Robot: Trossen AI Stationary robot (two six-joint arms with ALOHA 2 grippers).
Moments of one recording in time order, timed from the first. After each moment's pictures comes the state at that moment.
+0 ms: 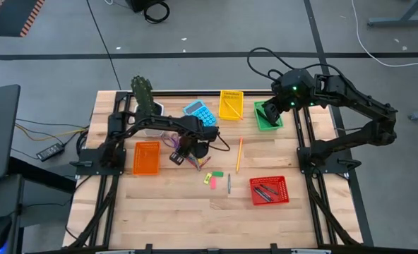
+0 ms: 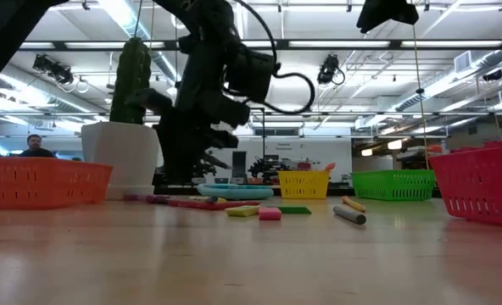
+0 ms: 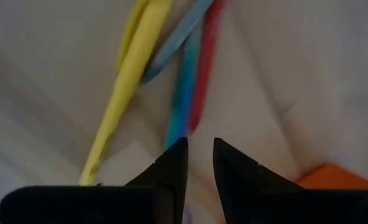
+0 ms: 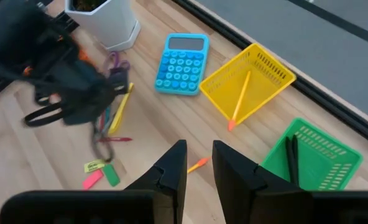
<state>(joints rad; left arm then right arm) 0.14 2.05 1.53 -1.19 0.07 0.74 -0.30 1.15 1.51 -1.18 0.12 0.47</state>
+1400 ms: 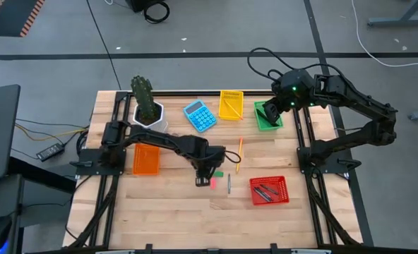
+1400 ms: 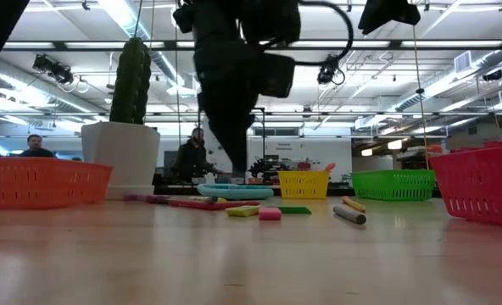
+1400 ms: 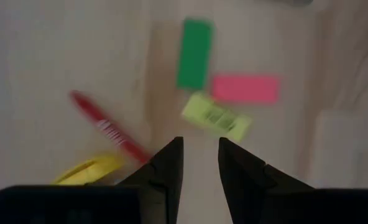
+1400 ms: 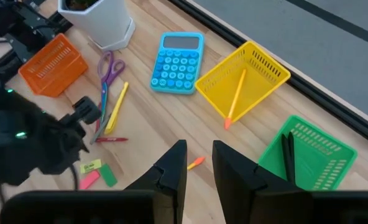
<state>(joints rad) -0.08 2.02 1.53 -0.78 0.10 -0.15 -0.30 1.15 1.51 -1.19 0.13 0.48</state>
